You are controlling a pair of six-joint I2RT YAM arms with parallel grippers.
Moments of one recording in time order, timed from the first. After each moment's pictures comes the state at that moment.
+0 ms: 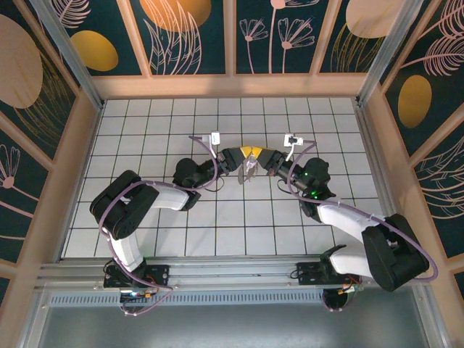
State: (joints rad) left arm -0.69 1.81 0.73 1.43 0.47 -1.13; right arm 0.47 1.25 0.47 0.94 -0.51 0.91
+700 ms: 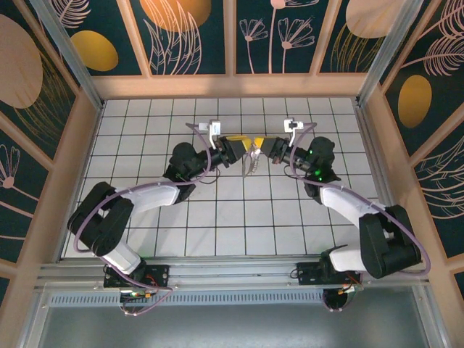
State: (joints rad) left arm -0.65 1.60 0.84 0.97 0.48 -0.81; right arm 0.32 1.36 0.67 0.76 -0.79 0.80
